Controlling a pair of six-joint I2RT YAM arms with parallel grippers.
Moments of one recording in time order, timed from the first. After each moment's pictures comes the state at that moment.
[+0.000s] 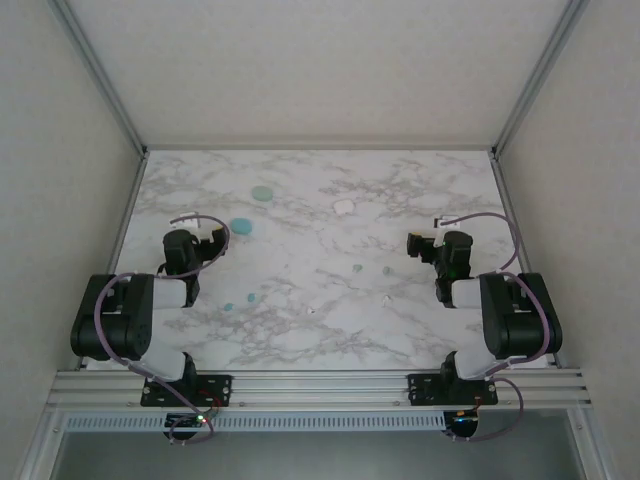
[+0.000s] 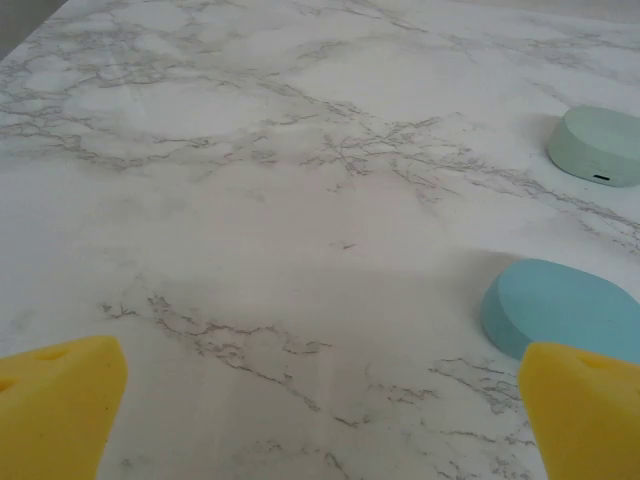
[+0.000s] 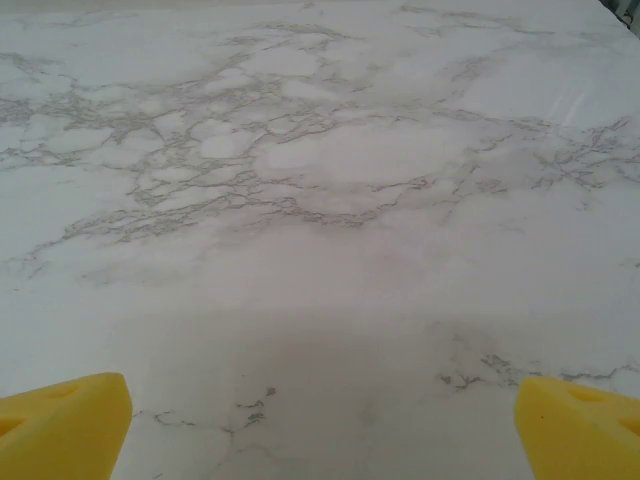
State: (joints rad) left arm -0.02 1.53 0.39 0.72 -0.09 -0.11; right arm 0.06 1.54 0.38 0.70 0.03 0.03
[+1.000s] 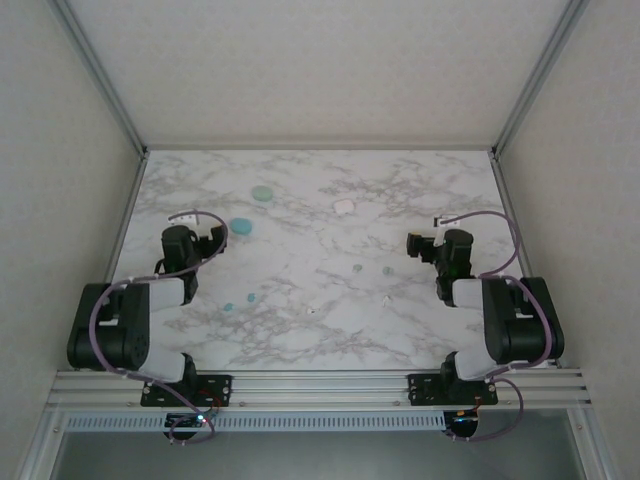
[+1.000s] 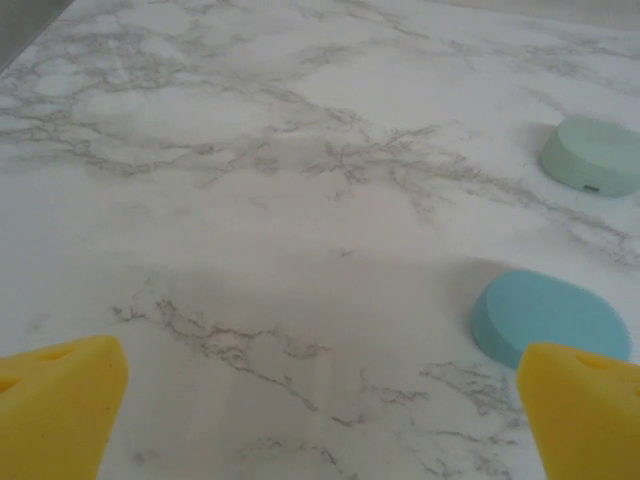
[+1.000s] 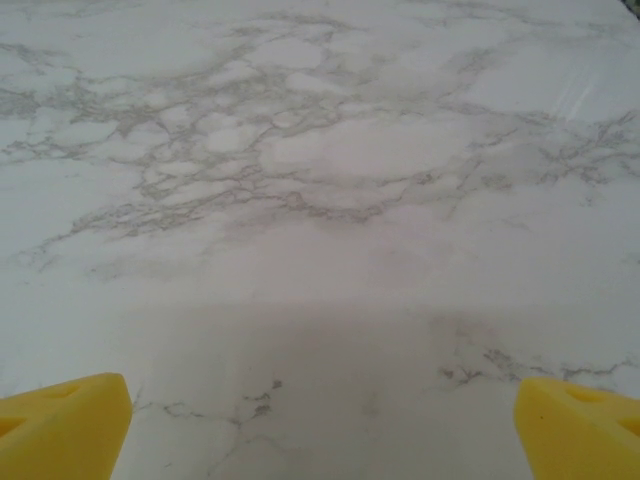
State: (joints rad) left arm -0.02 1.43 0.46 0.53 -0.09 -0.13; right arm 0.06 1.47 0.43 0.55 0.02 0.04
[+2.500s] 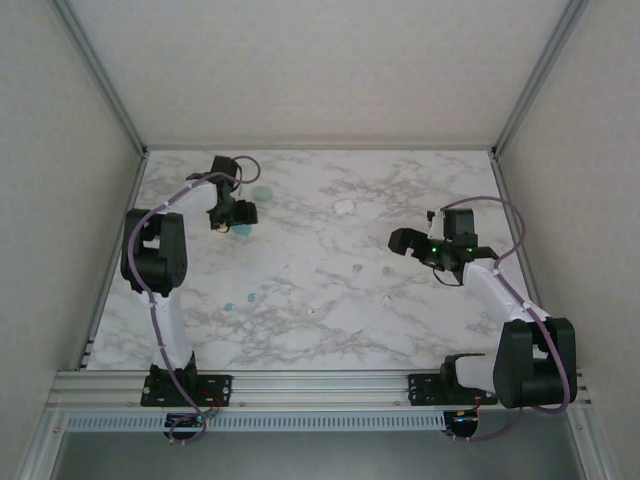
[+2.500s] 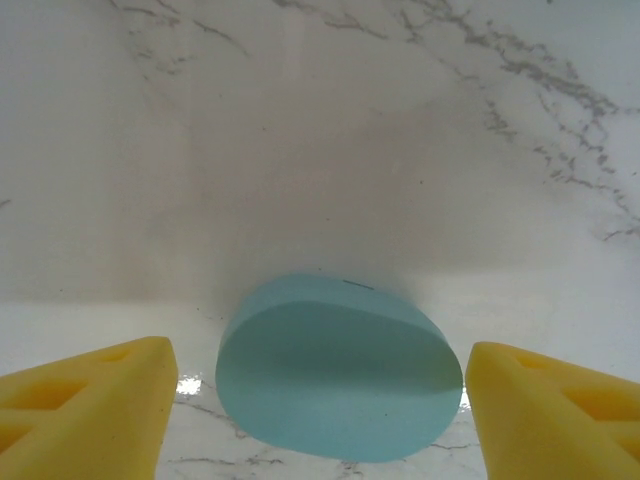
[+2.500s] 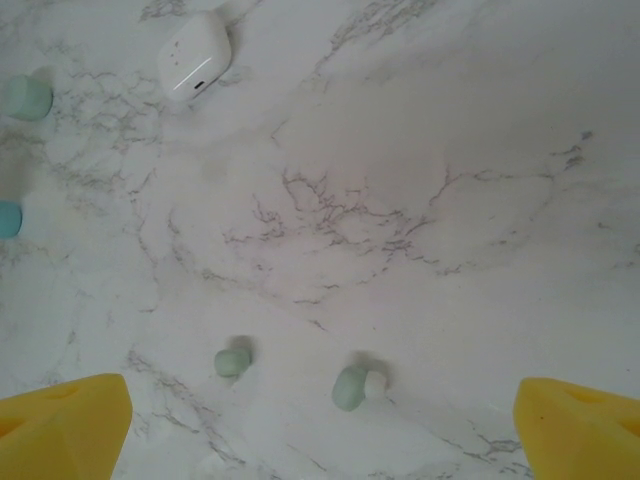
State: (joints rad) left arm -0.18 2.06 1.52 -0.75 0.02 -0.27; right arm 0.11 1.27 0.73 -0.34 -0.39 0.39
